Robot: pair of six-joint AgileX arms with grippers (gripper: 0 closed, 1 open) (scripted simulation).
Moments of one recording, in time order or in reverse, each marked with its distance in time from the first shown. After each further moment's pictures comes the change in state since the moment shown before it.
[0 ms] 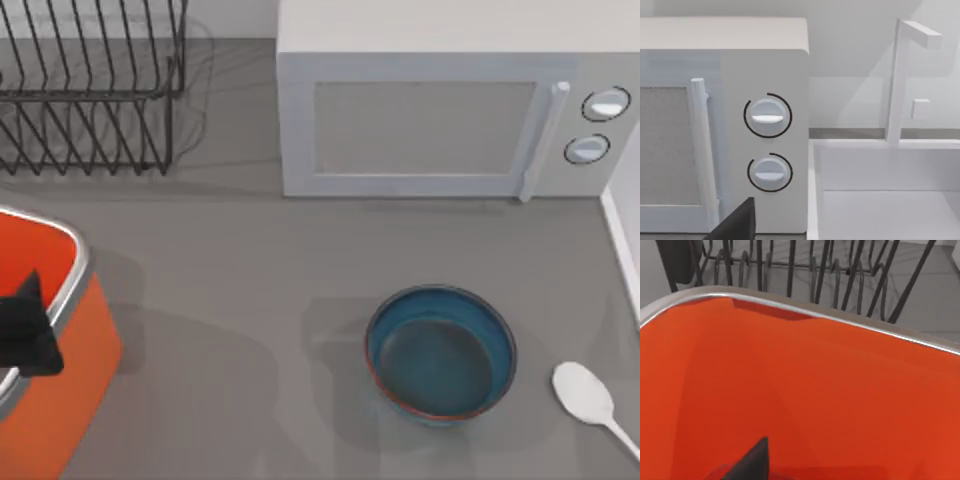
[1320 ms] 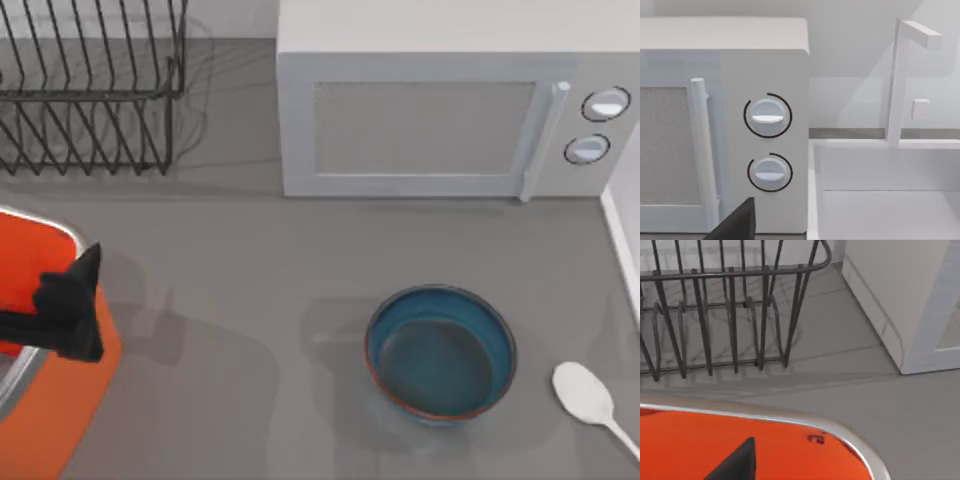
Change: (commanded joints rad) left arm -0.157 0.131 0.130 0.039 0.088 0.044; right arm 0.000 0.000 0.000 0.000 0.000 0.000
